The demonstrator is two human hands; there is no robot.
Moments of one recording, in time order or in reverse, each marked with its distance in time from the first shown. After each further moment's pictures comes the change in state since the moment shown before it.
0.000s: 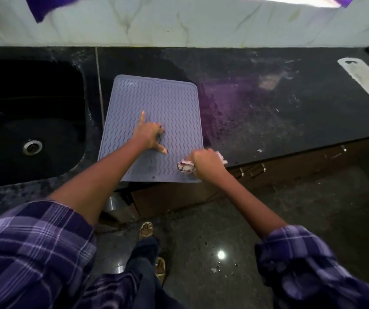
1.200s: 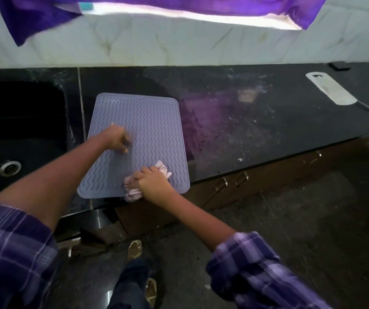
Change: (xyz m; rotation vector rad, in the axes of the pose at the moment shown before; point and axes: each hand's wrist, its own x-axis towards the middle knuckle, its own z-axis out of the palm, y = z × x) left_hand -0.006 -0.050 -0.024 -0.276 -0.011 -0.003; right_hand 0.014 -0.075 0.009 -0.202 0.026 -0.334
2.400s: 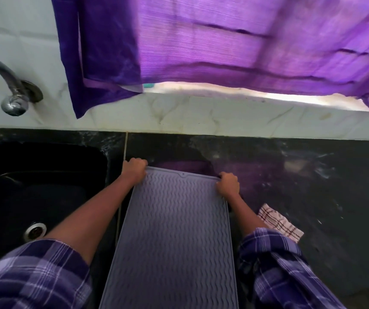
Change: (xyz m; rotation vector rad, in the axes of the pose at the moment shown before) left_hand 0.140 -0.112 -0.083 0.059 0.210 -0.353; right_hand 0.187 0.277 -0.007 0.521 0.095 0.906
